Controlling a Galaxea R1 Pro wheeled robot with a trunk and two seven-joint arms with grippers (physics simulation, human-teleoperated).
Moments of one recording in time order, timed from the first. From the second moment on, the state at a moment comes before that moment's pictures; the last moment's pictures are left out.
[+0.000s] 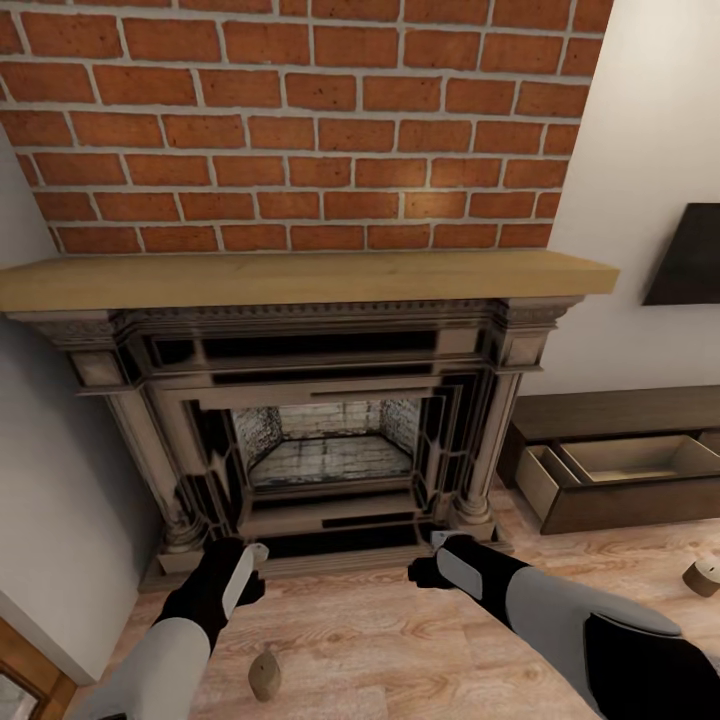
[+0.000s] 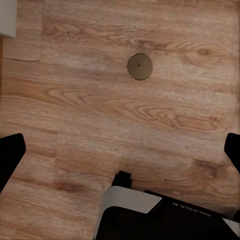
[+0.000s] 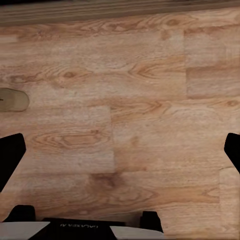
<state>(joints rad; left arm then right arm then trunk) -0.67 -0.12 0.26 -0.59 -0.03 0.81 0.38 -0.91 0.00 1.43 -0.29 -1.54 0.41 -0.26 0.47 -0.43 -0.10</state>
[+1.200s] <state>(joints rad) -0.97 -0.14 0.27 -0.50 -0.04 1.01 0.38 -0.92 0.01 1.43 -0.34 -1.54 0.43 -0.25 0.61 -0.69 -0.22</state>
